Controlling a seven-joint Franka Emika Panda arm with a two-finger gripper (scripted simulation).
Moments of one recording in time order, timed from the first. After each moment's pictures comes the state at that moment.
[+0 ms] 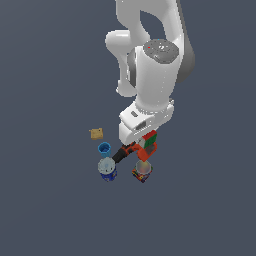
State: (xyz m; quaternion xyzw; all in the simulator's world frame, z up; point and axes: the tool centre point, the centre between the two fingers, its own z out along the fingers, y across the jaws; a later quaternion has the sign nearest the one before) arm 0.030 0.063 0.220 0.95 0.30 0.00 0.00
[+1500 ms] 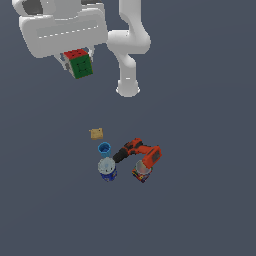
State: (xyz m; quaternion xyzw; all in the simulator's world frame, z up) arm -0.083 -0.146 0.428 0.95 0.30 0.00 0.00
